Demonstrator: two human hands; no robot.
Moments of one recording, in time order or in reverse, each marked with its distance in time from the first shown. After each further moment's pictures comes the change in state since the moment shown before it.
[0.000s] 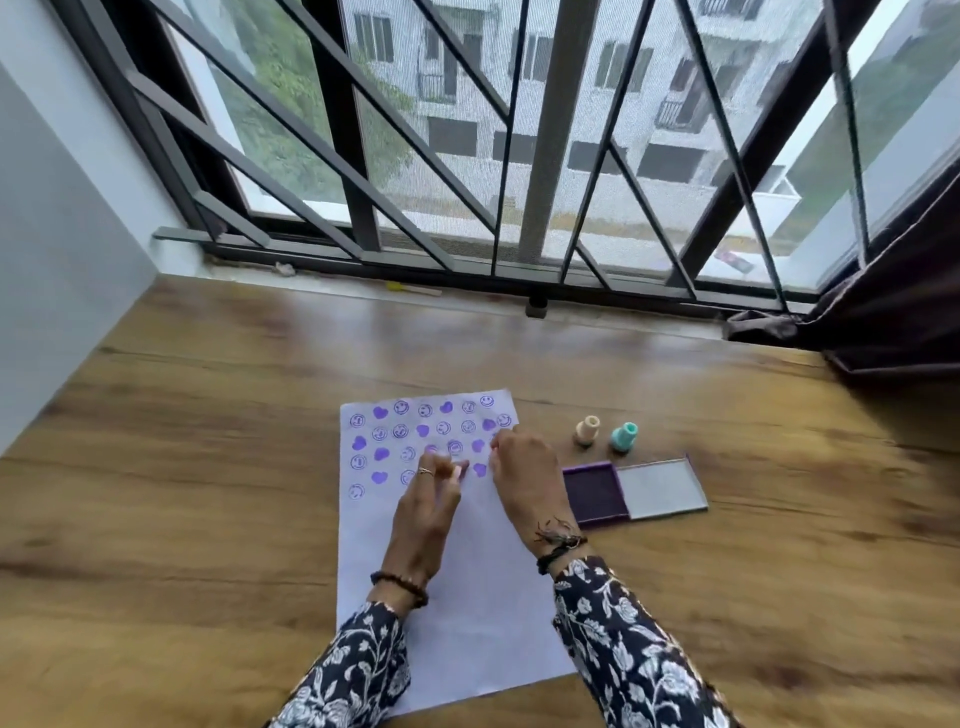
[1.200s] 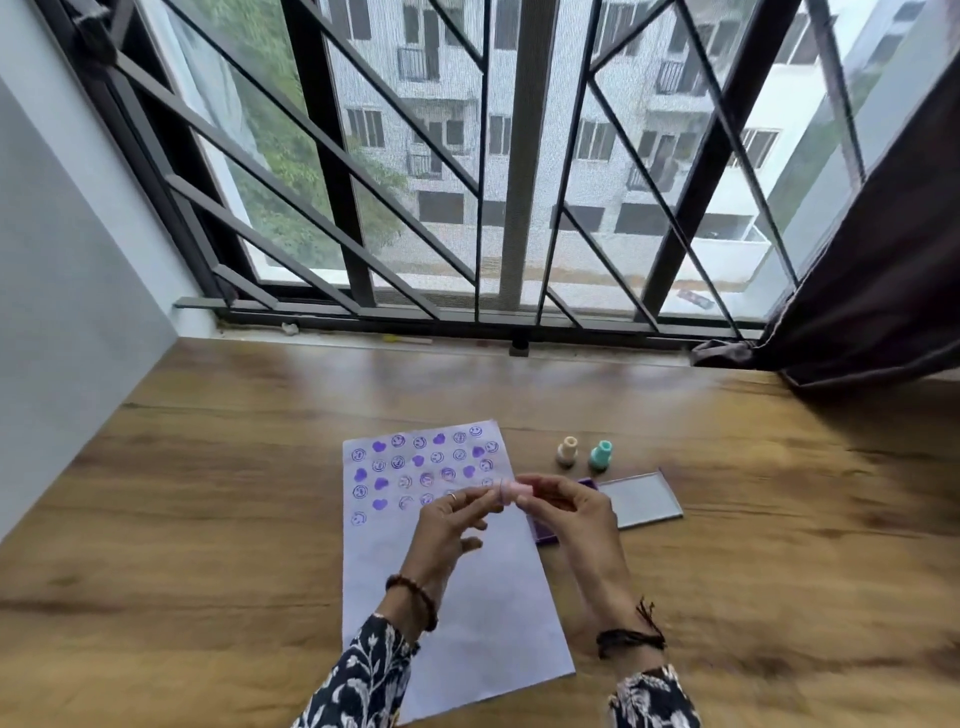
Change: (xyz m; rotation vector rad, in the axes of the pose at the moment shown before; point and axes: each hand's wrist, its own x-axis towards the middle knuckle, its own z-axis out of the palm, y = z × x) left_hand -0.015 0.068 0.004 -0.446 -0.177 -0.382; right_hand -0.076 0.021 -0.054 1.239 0.090 0.263
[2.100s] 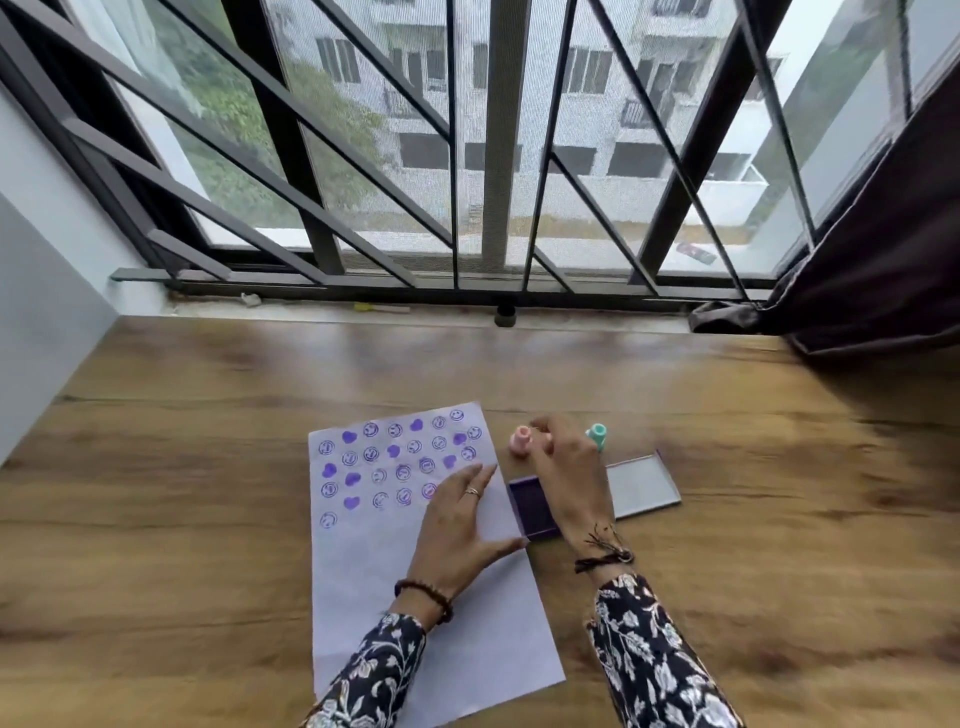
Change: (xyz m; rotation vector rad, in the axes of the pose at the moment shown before) left_hand 0.055 -0.052 0.003 0.994 -0.053 0.411; right_hand 0.078 0.016 -0.007 -0.842 0.164 -0.228
